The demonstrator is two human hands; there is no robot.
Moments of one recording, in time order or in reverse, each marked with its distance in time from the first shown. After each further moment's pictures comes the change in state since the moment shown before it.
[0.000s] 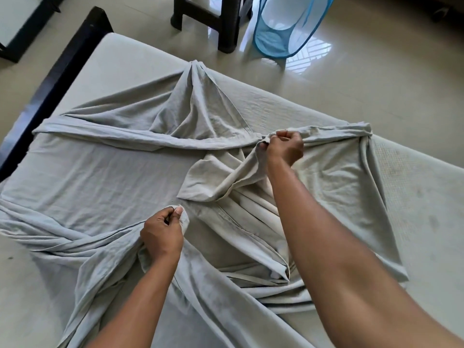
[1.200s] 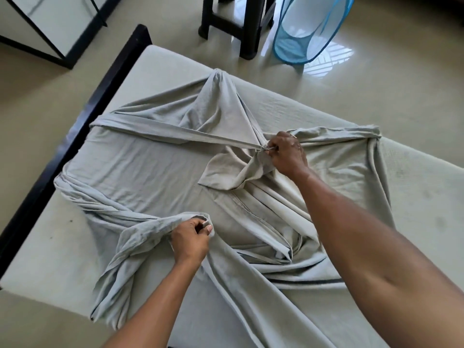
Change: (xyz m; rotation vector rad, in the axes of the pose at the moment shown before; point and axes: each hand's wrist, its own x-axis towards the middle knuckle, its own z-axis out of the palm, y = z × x) left_hand -0.080 0.010 -0.051 0.186 -0.267 -0.003; right_hand -0.005 -0.001 -0.057 -0.750 -0.673 -0.830
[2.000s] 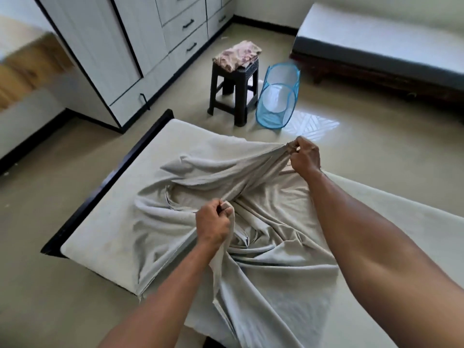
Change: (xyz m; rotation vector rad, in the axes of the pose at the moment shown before) left_hand -0.290 0.168 -0.015 -0.078 0.222 0.359; right_hand -0.180 0.005 -0.302 0.317 0.327 0.129
